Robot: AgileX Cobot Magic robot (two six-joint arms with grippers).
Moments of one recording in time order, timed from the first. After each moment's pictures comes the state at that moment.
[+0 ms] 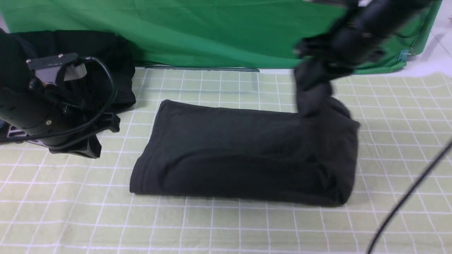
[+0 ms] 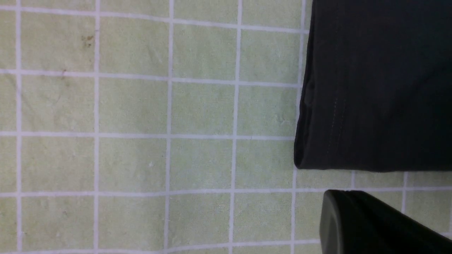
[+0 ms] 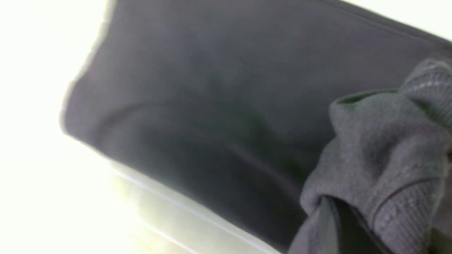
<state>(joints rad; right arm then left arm) 0.41 1.94 -1.95 0.34 1.20 0.06 -0.10 1.47 -1.09 -0.13 0.85 -0.08</state>
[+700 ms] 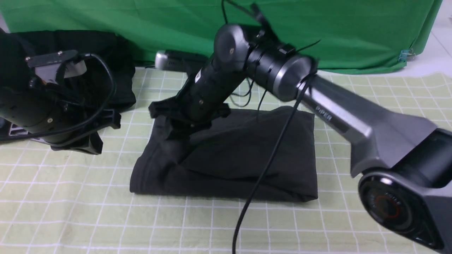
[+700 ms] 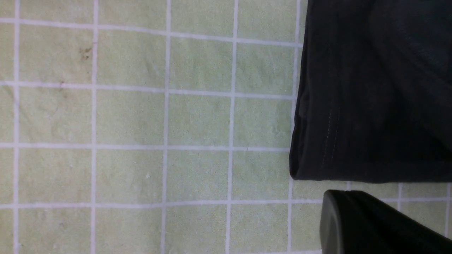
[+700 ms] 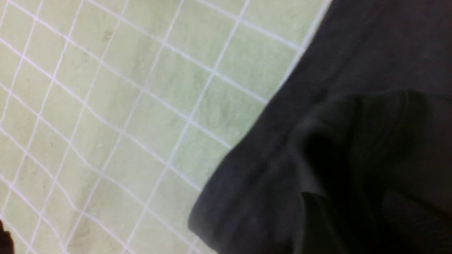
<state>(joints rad) 0.70 2.45 -2.35 0.43 1.04 0.20 -0.10 1.47 -1.09 -0.13 0.83 -0.08</state>
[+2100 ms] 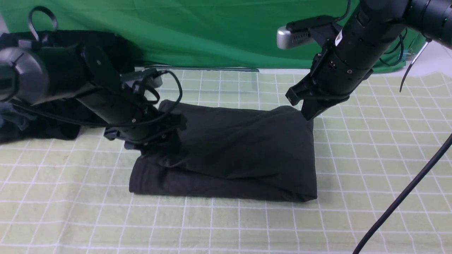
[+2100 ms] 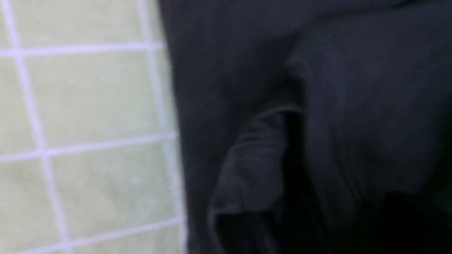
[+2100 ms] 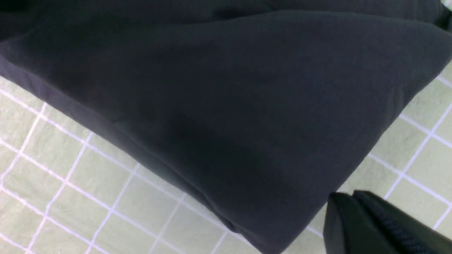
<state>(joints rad) 0.44 1.88 -1.74 0.14 1.16 -0.07 -0.21 1.88 -1.29 -0.33 0.74 0.07</state>
